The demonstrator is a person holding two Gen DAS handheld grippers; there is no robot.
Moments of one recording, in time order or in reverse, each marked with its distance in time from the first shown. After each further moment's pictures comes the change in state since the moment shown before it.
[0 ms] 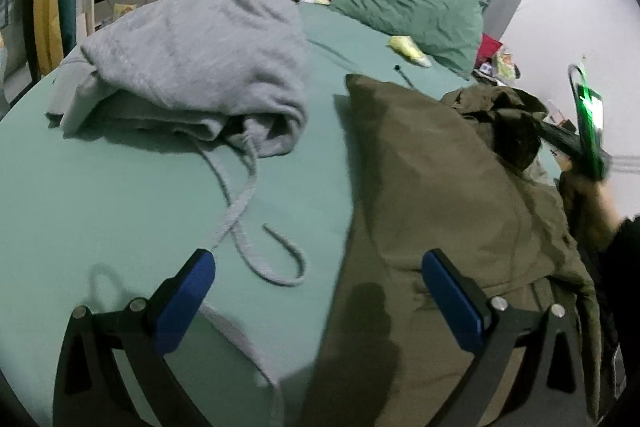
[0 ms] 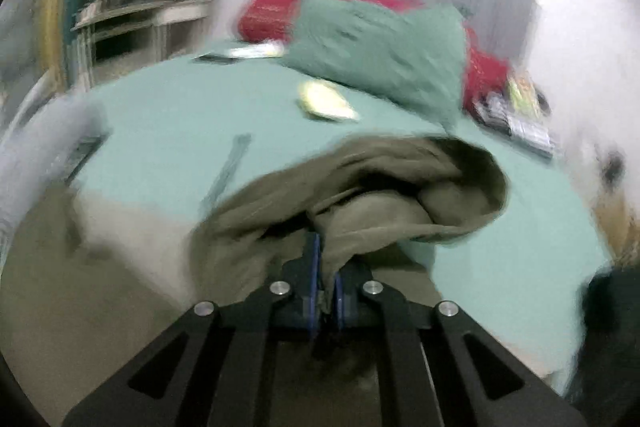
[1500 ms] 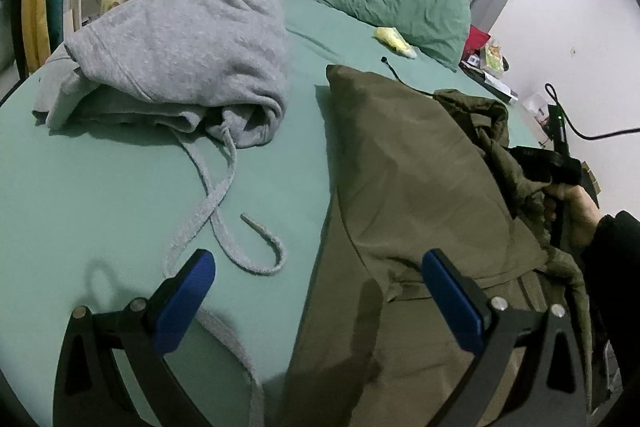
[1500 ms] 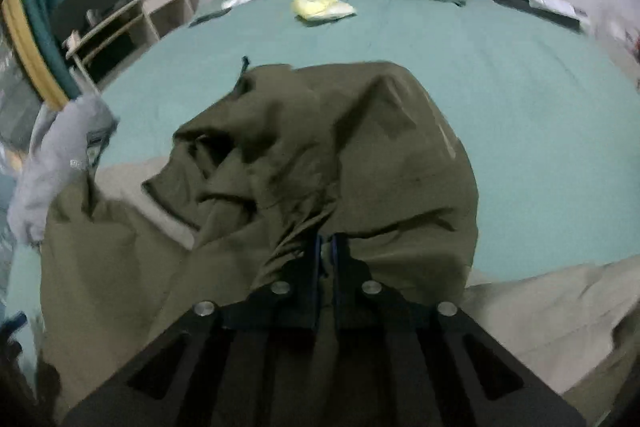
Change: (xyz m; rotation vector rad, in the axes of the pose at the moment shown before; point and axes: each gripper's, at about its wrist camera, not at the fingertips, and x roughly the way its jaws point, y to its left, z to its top) left arm -0.003 -0.005 -0.006 0.000 0.036 -0.045; right arm 0.062 -0.045 -0.042 0.446 0.277 0.295
